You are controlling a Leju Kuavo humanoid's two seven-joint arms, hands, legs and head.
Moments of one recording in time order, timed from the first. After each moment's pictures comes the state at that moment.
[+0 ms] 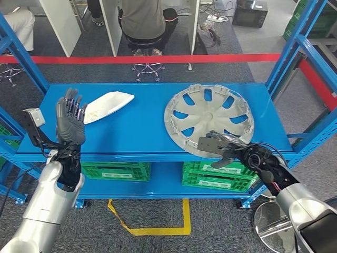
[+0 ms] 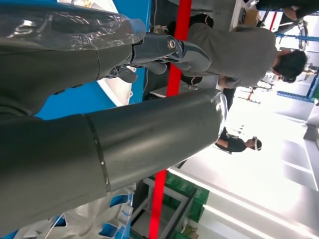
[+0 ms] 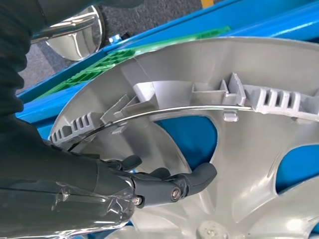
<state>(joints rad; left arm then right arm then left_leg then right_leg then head) -0.41 0.09 -0.26 -1.36 0.18 0.09 -0.59 -0.76 -0.10 0.75 -0.46 0.57 0.43 -0.31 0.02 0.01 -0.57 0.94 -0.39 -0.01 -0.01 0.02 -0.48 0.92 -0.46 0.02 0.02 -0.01</state>
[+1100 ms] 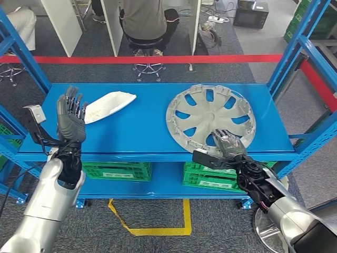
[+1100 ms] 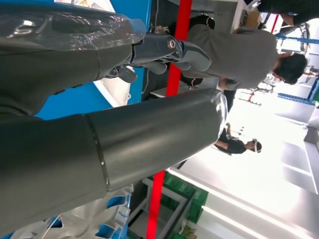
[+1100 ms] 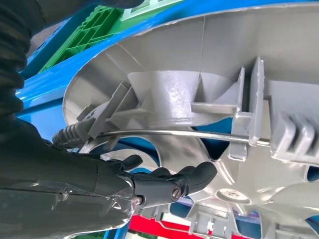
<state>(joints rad) -0.43 0.08 -0.26 -1.35 0.19 0.10 -0.57 -0.69 -0.10 0.87 -0.41 0.80 -0.03 -0.14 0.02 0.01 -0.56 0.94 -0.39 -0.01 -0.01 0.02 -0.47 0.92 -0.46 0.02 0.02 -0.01</state>
